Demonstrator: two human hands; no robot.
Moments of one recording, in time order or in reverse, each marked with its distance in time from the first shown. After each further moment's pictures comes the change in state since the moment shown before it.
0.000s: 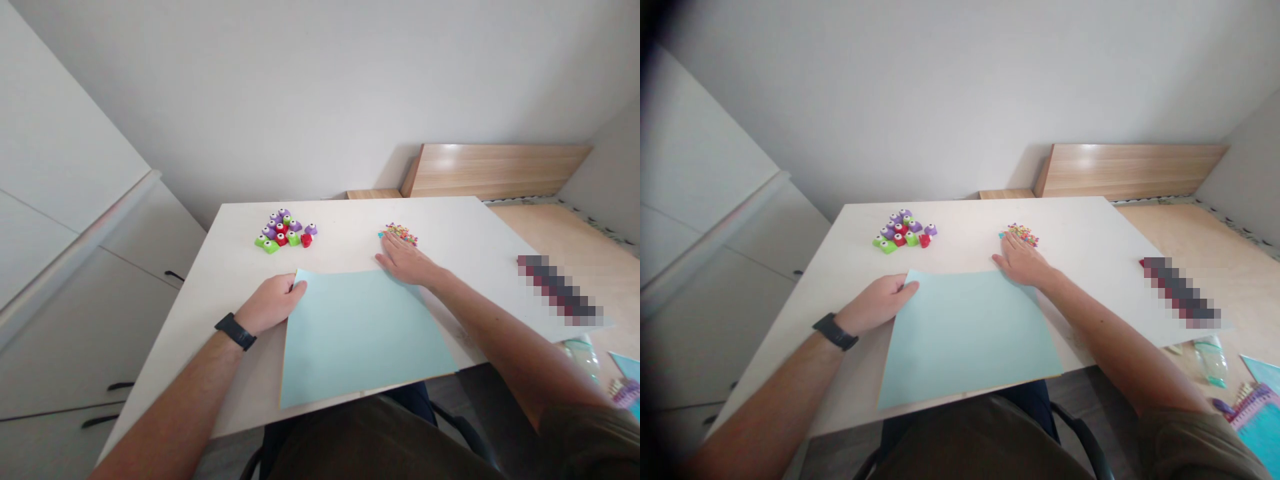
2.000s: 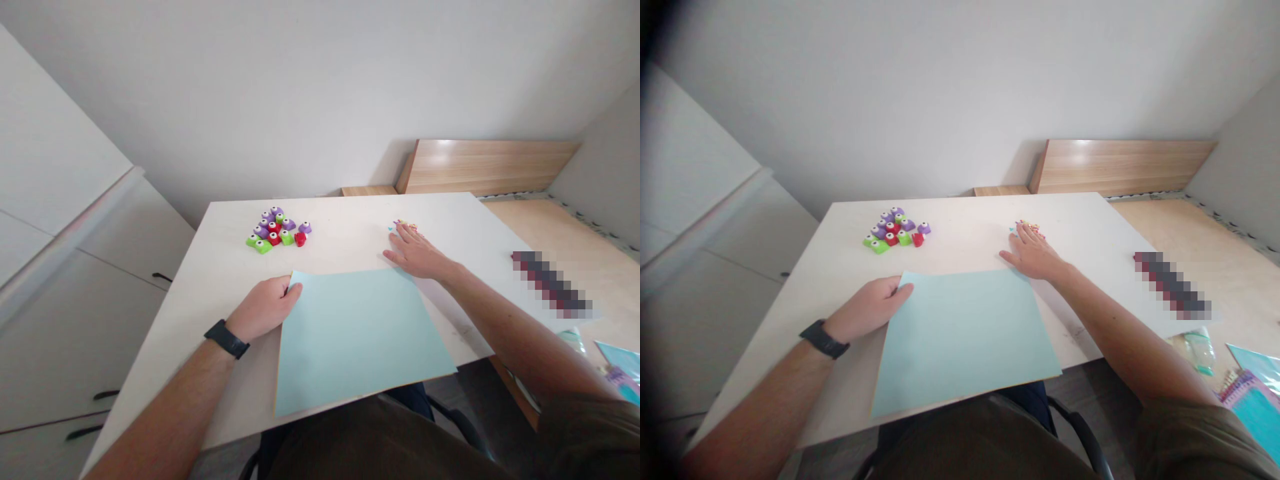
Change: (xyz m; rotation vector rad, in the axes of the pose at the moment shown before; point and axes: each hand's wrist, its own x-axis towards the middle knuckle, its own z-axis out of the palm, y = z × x) left_hand 0.000 0.000 0.000 0.135 -0.018 0.028; right_hand -0.011 0.037 -0.008 -0.096 0.009 0.046
